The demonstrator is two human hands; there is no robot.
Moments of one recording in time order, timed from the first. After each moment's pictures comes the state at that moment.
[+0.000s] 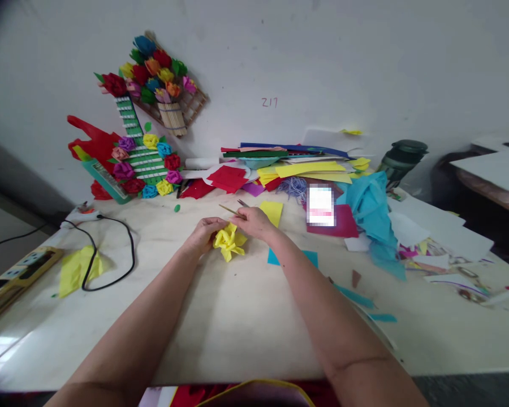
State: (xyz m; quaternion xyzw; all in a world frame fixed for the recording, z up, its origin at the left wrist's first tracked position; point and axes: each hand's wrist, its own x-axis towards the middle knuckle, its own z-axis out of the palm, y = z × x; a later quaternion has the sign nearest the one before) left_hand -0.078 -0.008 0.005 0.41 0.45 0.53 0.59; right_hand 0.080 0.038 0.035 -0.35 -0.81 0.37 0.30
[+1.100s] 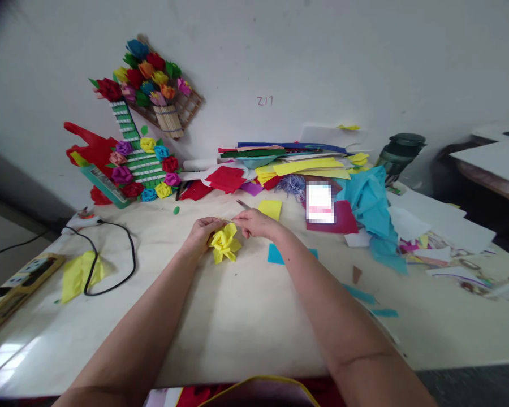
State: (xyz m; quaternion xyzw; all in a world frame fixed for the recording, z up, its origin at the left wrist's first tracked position) left_hand -0.081 -0.008 0.004 0.43 0.47 0.55 0.55; right_hand 0.090 0.041 0.038 -0.36 -0.75 0.53 0.18
